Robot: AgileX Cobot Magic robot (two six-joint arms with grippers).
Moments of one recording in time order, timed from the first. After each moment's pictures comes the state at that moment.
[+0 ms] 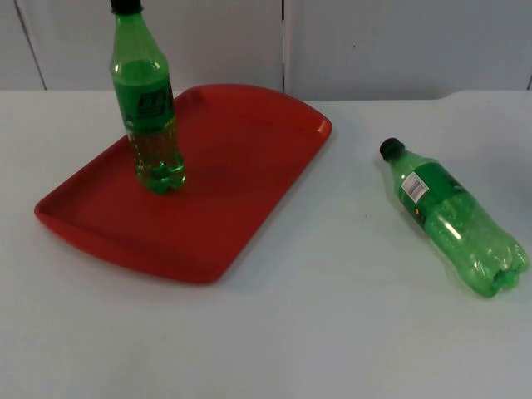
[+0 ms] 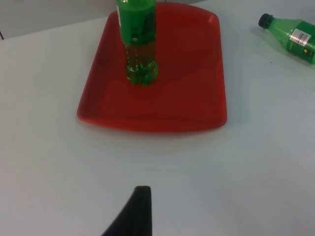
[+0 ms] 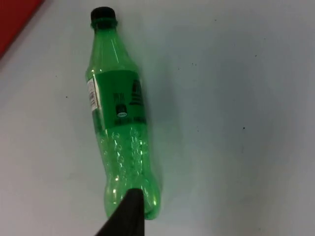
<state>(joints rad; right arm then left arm) 0.06 1.51 -1.23 0.15 0.88 -0.16 -0.44 0.00 -0.50 0.04 1.08 -0.05</state>
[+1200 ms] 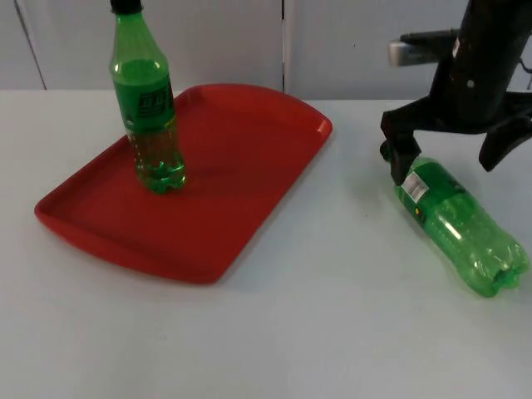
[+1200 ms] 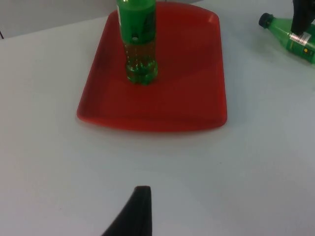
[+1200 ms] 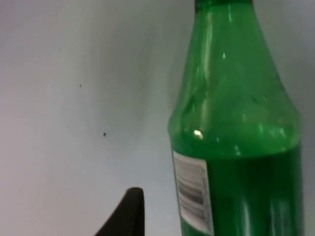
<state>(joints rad) 0.37 2.25 -1.77 -0.07 1.00 0.18 -0.44 0.00 -0.50 0.04 1.08 -0.05</state>
